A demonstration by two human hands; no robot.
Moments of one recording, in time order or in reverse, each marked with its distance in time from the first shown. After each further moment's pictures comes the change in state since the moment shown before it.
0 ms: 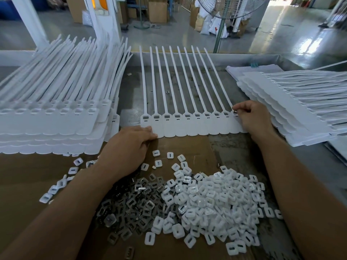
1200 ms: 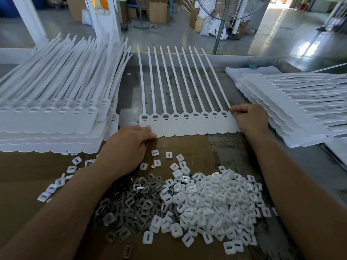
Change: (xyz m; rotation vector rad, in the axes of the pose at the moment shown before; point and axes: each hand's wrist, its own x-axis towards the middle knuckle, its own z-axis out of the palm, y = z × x) left_hand -0.004 0.000 -0.004 0.001 0.000 0.010; right_hand 0.004 0.005 0.007 -0.144 0.077 -0.017
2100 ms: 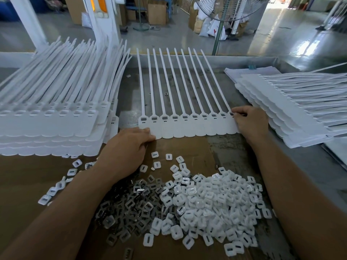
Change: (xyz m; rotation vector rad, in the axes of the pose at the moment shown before) left_hand 0.004 0.000 0.002 -0.002 -0.012 -0.011; right_hand -0.005 0.000 -0.003 0.008 -0.007 -0.050
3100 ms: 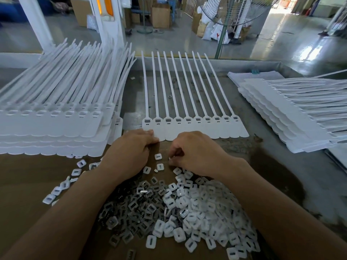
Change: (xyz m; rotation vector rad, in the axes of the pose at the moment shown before) left_hand -0.001 0.001 -0.001 0.005 -0.022 -0.016; right_hand -0.104 -0.114 0.007 -0.241 -0.702 -0.603
